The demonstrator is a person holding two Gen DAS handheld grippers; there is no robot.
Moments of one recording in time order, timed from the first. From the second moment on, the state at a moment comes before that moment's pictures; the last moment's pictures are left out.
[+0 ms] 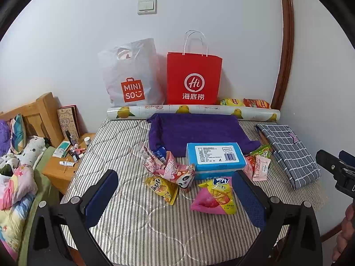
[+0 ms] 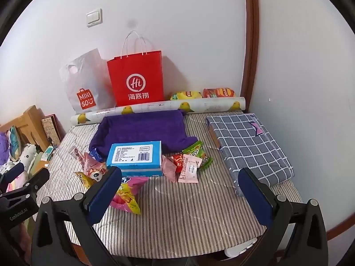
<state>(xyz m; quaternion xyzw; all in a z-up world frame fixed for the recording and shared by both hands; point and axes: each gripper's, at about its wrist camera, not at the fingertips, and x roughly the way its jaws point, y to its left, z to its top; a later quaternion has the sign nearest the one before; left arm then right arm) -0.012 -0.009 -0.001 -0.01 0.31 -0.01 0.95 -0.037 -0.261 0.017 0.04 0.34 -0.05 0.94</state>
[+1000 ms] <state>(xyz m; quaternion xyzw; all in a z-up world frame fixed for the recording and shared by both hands) -0.021 -0.010 0.003 -0.01 0.31 -0.02 0.95 -0.052 -0.259 0.017 0.04 0.34 -0.05 0.94</state>
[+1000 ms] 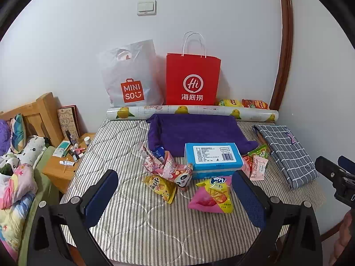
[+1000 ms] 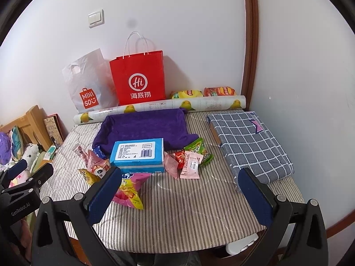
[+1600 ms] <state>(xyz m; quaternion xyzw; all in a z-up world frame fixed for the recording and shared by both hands) -0.023 -0.012 0.008 0.00 0.30 -0.02 0.95 -0.052 -0.253 0.017 0.04 0.34 -0.05 0.94</state>
